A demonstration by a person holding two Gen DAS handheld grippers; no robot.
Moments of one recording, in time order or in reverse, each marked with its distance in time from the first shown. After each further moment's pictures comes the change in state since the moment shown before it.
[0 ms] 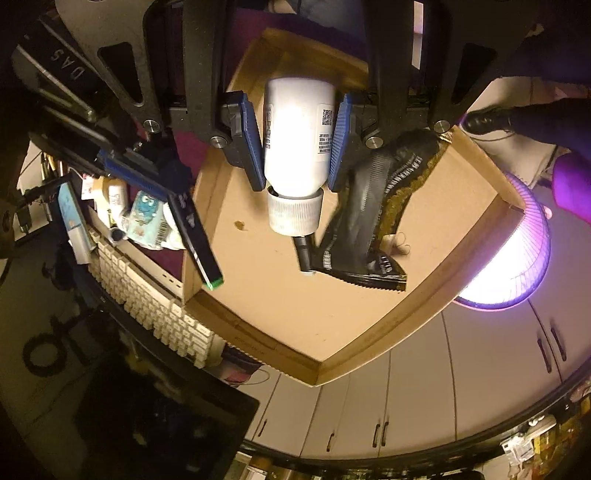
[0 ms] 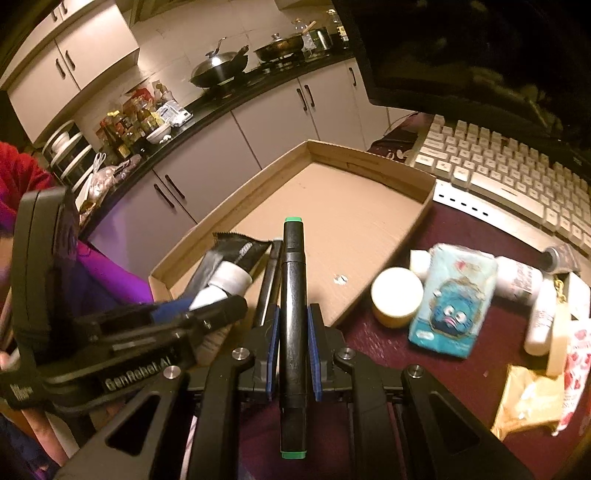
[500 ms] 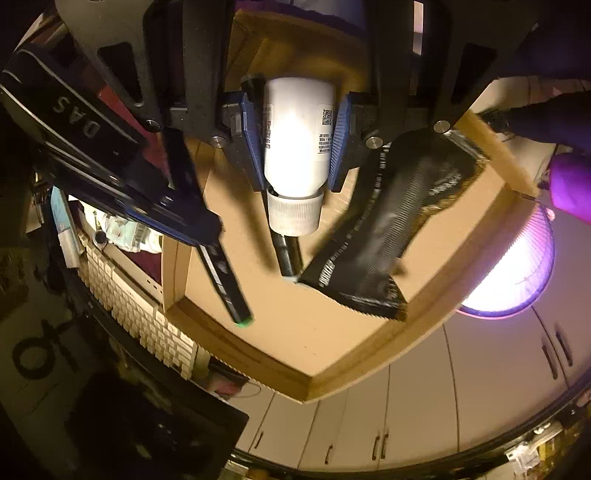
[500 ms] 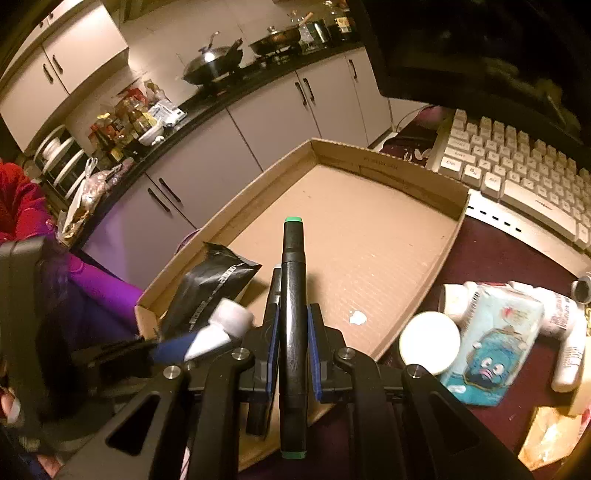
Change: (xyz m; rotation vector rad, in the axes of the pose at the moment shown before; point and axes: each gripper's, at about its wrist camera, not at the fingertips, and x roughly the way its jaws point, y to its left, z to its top) left arm 0.022 0.010 0.007 0.003 0.052 -0.004; right arm 0.045 -0.002 0.027 0.025 0.029 0.006
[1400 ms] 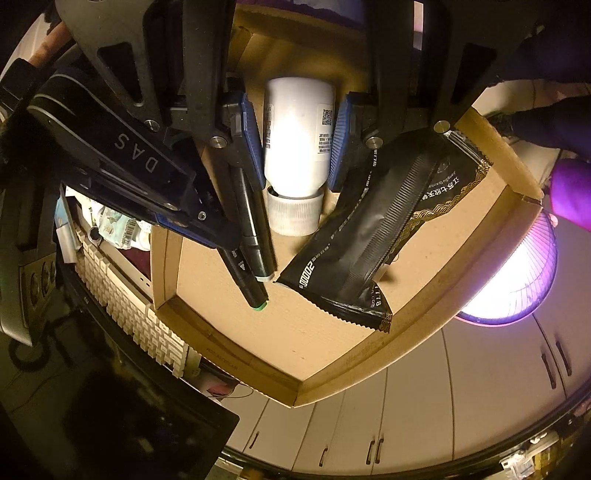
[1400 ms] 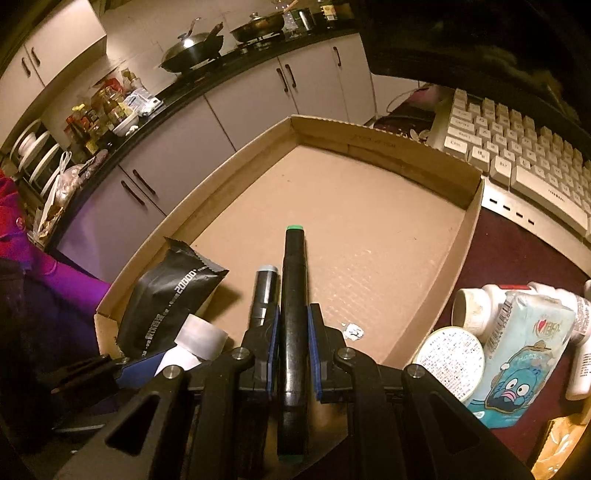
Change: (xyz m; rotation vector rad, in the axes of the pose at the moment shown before) left arm 0.004 0.011 -0.001 -0.022 -0.004 -0.004; right arm 0.038 -0.004 0.001 0.022 0.037 -0.077
